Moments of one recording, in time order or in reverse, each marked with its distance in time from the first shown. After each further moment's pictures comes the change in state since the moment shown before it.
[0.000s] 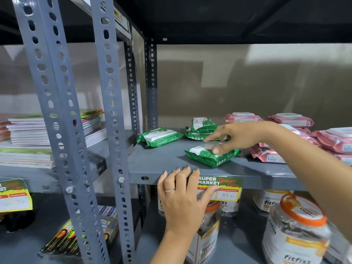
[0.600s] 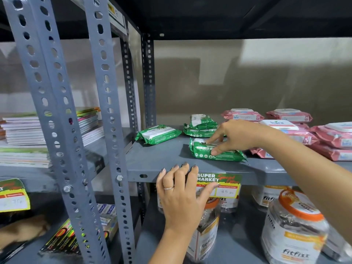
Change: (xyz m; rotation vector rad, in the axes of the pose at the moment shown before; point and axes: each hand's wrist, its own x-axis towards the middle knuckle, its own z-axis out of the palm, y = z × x) left_hand -0.001 0.000 0.000 -0.014 -0.013 -0.010; right_hand 0.006 0.006 0.015 -0.118 0.177 0.019
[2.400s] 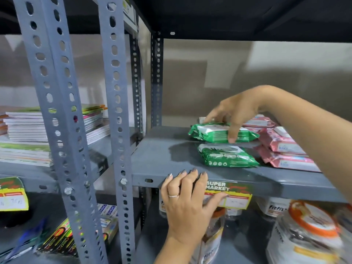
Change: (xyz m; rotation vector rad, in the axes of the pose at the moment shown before) left_hand -0.003 -0.006 0.007 -0.037 0.058 0.016; right_hand 0.028 -0.040 -0.080 -0.053 -0.339 0.052
